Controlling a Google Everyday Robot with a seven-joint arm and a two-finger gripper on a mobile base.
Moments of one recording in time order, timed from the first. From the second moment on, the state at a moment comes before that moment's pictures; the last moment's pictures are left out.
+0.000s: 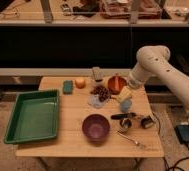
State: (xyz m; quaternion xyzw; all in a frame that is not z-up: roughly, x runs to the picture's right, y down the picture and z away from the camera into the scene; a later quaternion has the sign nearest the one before) arm 0.181 0.020 0.744 -0.01 -0.32 -0.86 0.39
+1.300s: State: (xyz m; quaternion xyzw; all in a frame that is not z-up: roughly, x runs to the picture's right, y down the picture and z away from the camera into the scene) arm 0.090 -0.050 0.776 0.08 -0.21 -0.93 0.30
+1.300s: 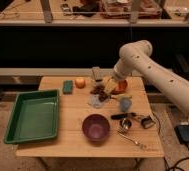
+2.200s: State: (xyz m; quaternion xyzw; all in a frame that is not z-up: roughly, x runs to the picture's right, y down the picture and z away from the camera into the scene) arm 0.063 -0.062 0.779 0.11 -0.19 -0.93 0.28
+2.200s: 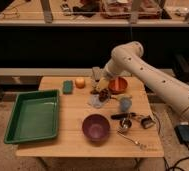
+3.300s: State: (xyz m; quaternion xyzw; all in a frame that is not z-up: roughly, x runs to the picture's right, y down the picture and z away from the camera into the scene) arm -0.019 -0.159 0.797 0.21 -0.02 -0.97 0.15
